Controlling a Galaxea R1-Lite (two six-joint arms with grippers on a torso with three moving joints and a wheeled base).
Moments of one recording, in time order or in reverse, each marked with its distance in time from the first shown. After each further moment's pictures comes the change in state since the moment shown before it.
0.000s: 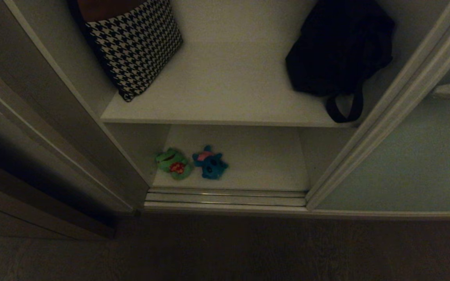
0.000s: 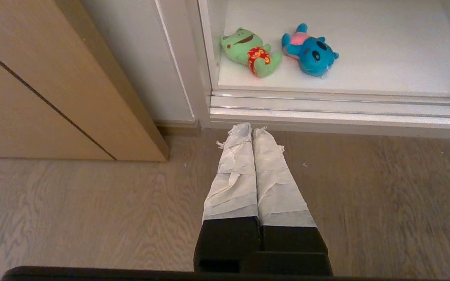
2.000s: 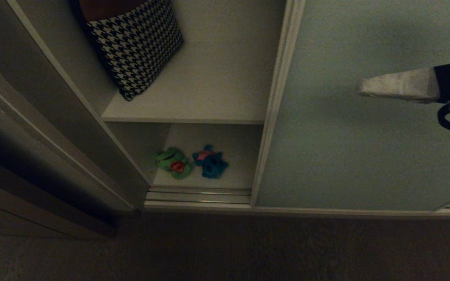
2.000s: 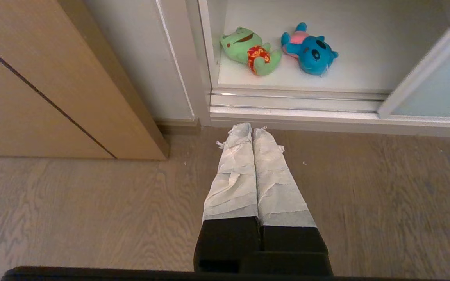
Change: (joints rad) left arm -0.001 0.000 -0.001 0.000 0.000 0.000; right arm 0.866 -0.128 0.017 -0.015 -0.415 -0.083
